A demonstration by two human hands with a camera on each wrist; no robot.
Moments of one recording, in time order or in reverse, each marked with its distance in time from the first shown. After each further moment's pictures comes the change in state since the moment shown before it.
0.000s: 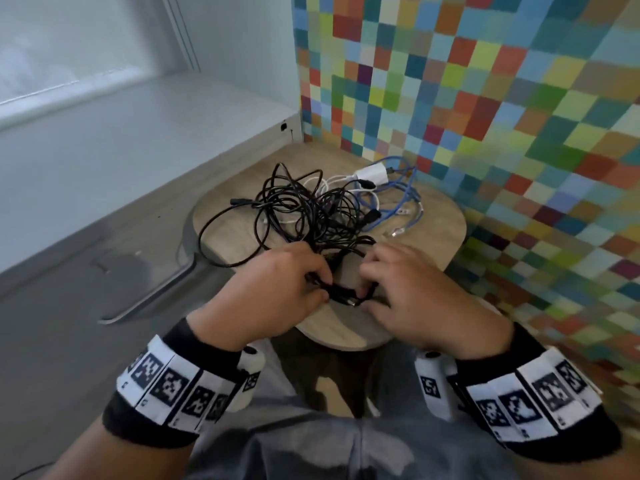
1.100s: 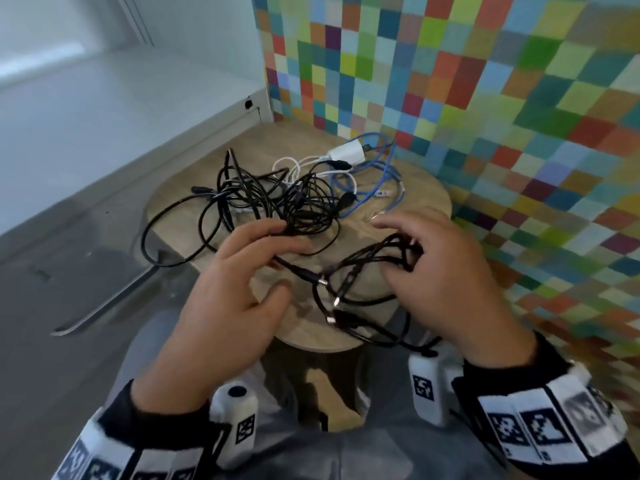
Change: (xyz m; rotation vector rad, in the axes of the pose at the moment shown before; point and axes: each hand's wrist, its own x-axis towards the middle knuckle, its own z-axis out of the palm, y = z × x) left_hand -0.021 0.015 0.015 -0.367 0.313 -0.066; right_hand -0.020 0.025 0.004 0.319 0.508 0.208
